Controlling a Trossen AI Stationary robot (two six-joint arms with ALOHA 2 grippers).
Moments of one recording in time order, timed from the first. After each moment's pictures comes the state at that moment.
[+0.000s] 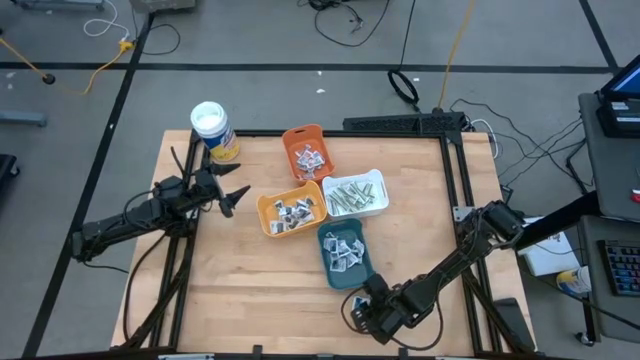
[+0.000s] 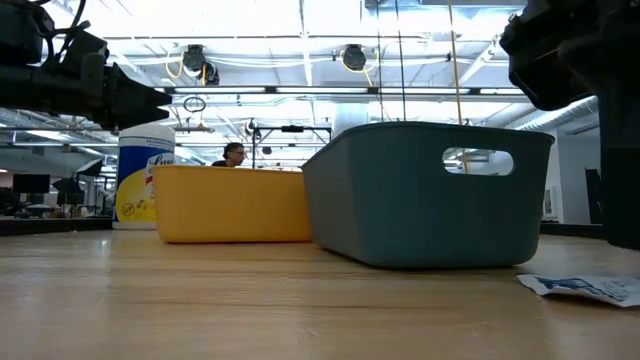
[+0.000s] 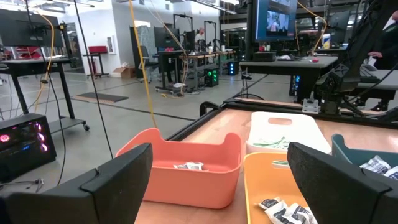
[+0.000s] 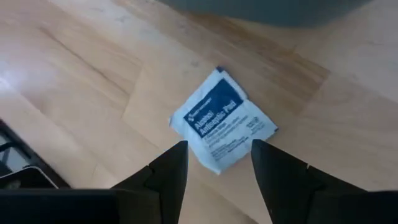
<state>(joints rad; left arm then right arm) 0.37 0.02 0.02 0.06 -0.09 0.04 0.72 1.91 1.20 -0.49 0.25 1.78</state>
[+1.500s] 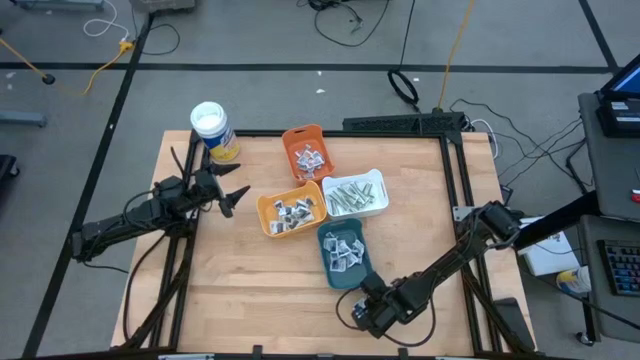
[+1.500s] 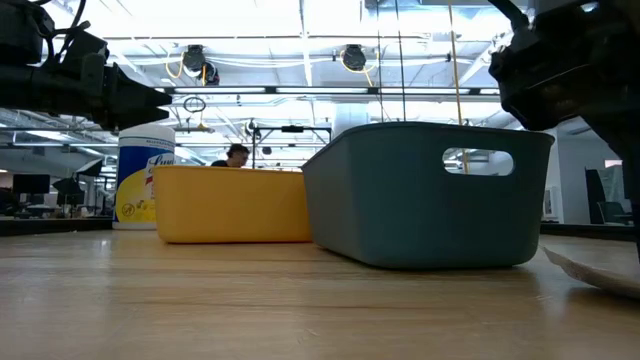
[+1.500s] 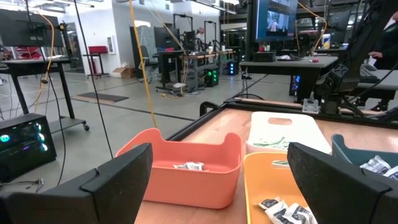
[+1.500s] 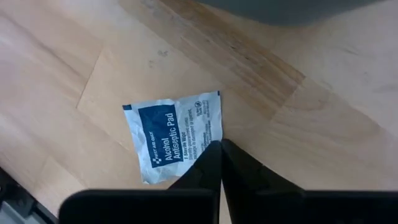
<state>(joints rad) 0.37 0.02 0.02 0.06 -0.09 0.04 0.69 1.95 1.20 -0.56 0.13 1.67</state>
